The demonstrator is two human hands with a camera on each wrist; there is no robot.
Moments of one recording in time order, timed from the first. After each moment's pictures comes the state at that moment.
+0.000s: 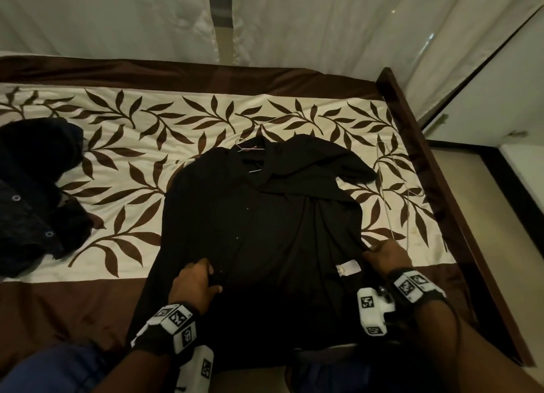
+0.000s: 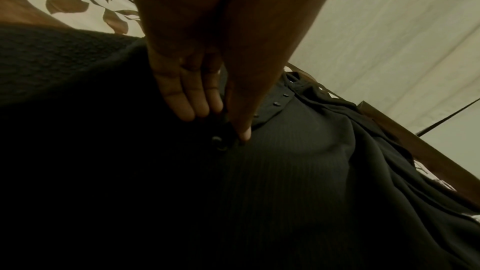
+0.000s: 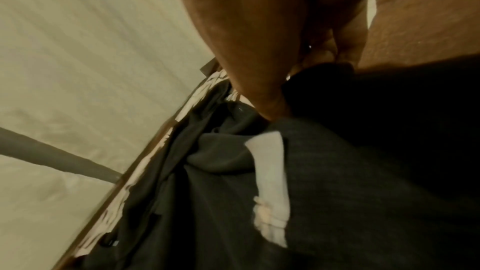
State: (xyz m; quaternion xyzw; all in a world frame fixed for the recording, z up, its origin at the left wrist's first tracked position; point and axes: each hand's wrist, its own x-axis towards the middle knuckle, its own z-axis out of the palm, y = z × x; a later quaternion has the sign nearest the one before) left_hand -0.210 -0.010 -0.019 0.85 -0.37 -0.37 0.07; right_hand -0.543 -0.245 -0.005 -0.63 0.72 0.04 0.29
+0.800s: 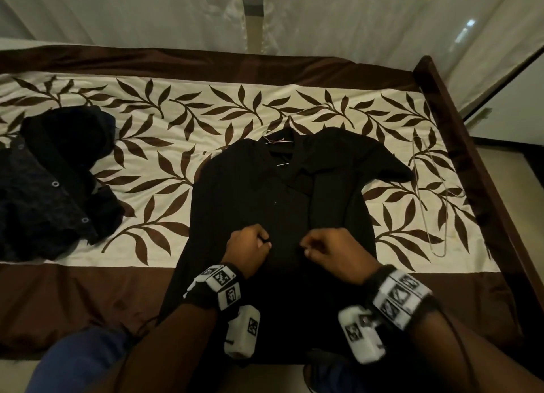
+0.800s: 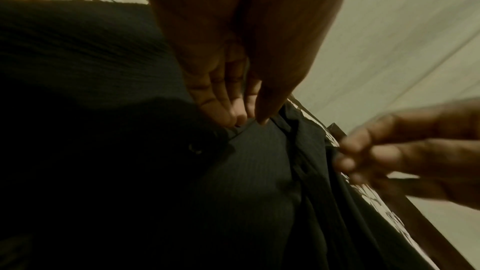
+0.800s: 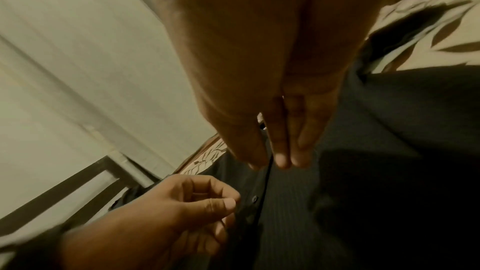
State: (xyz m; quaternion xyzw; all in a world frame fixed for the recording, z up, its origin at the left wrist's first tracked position) left_hand -0.211 -0.073 -0.018 0.80 -0.39 -0.39 0.21; right_hand -0.407 -0.179 0.035 -0.86 0.33 0.07 0.38
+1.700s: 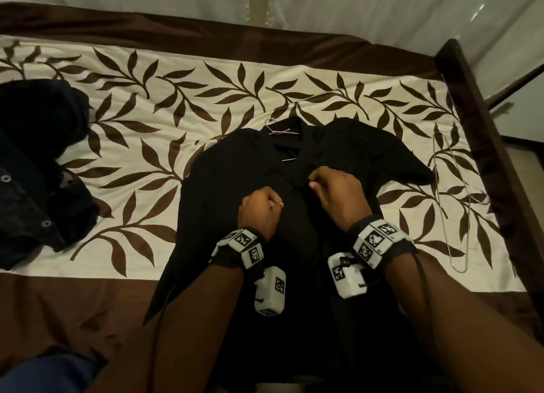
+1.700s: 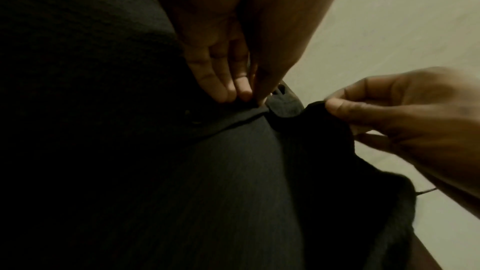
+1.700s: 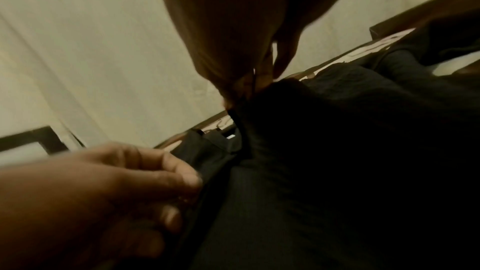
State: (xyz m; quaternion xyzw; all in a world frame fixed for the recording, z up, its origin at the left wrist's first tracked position) left_hand -0.194 -0.165 -0.048 0.82 -0.35 -0.31 0.32; right_hand -0.336 -0.276 -0.006 -0.89 0.39 -0.11 0.20
